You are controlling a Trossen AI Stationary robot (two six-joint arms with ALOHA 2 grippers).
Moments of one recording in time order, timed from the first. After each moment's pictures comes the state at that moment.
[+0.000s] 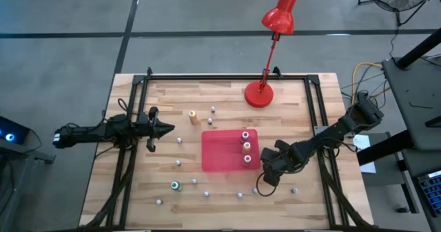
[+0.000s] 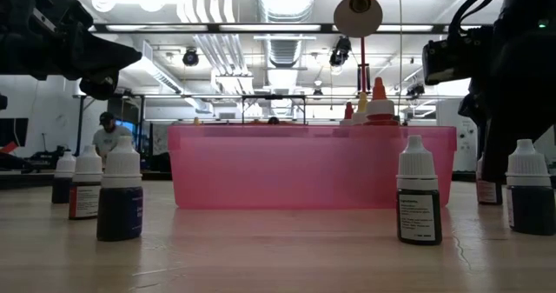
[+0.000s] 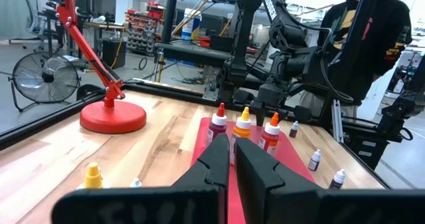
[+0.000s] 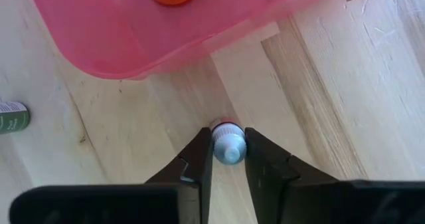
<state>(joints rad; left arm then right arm) 0.03 0.03 0.01 0.03 -0.04 -0.18 0.47 1.55 0.81 -0.59 0.21 0.91</state>
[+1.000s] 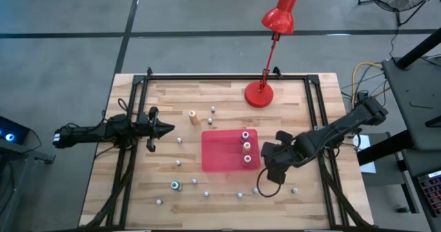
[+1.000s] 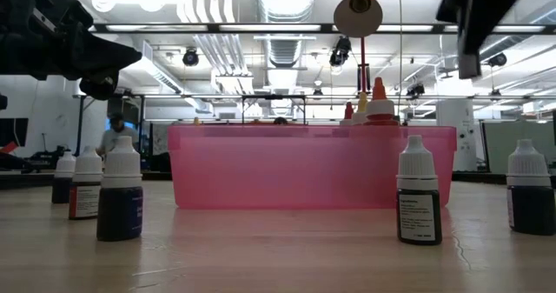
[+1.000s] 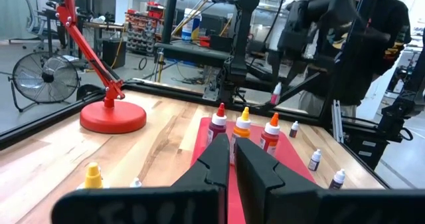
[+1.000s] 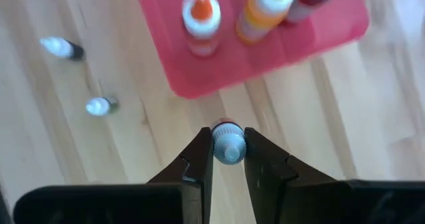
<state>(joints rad) 0.03 0.03 0.01 0.03 -0.04 -0.18 0.46 1.49 1.26 -1.10 0.22 0.77</state>
